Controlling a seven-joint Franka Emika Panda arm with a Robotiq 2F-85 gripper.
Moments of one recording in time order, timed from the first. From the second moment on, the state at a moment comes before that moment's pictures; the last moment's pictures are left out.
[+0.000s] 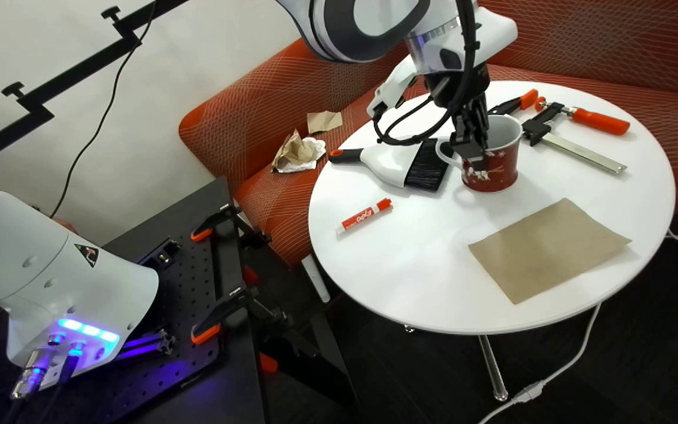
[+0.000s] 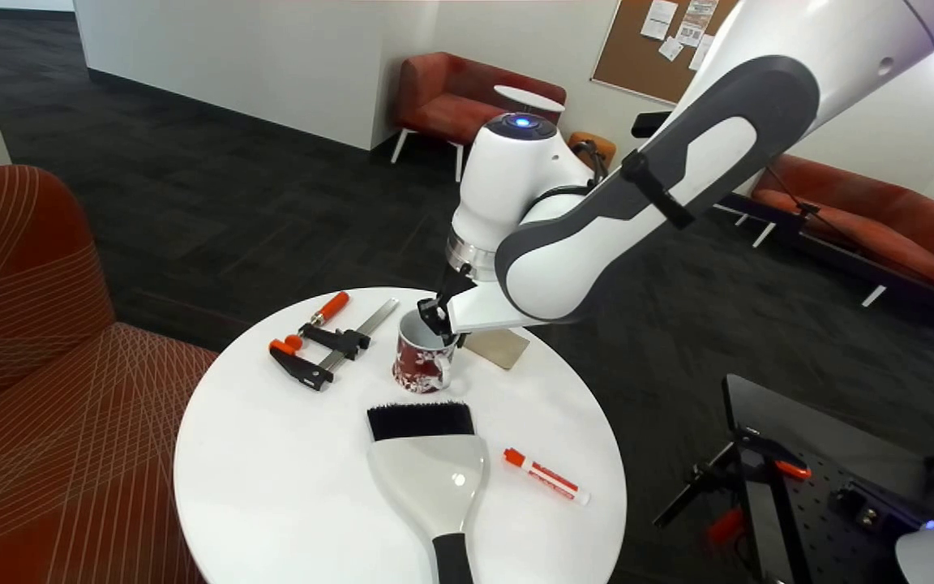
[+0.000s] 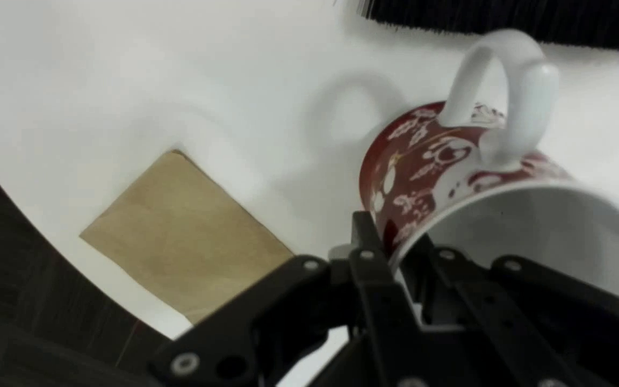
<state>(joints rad) 0.19 0.75 -0.29 -1.96 -0.01 2.77 0.80</state>
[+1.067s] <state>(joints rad) 0.27 0.58 -0.35 -2.02 -0.02 2.77 0.80</state>
